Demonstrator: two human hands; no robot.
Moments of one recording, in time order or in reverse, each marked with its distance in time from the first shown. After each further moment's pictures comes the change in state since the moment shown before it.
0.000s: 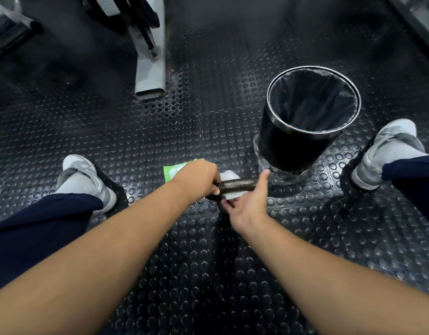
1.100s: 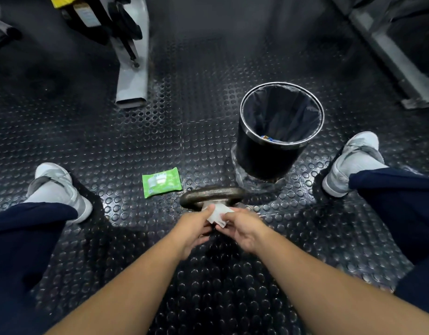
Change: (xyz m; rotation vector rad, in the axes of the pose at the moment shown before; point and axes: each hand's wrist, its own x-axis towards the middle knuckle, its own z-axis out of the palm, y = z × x) left_hand -0.030 0.073 0.086 -1.627 -0.163 -0.711; right_hand 0.006 -0.034 -0.066 -0.377 -0.032 0.137
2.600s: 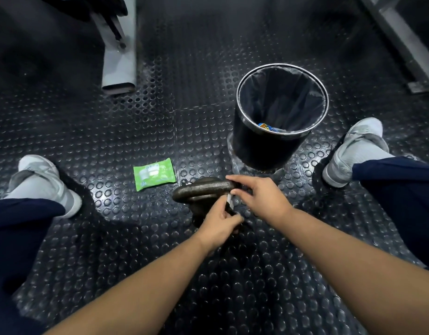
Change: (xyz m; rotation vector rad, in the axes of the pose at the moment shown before) left_hand 0.033 -0.025 0.058 0.308 -0.174 0.501; right_hand 0.008 -0.063 -0.050 -1.346 0.006 -0.956
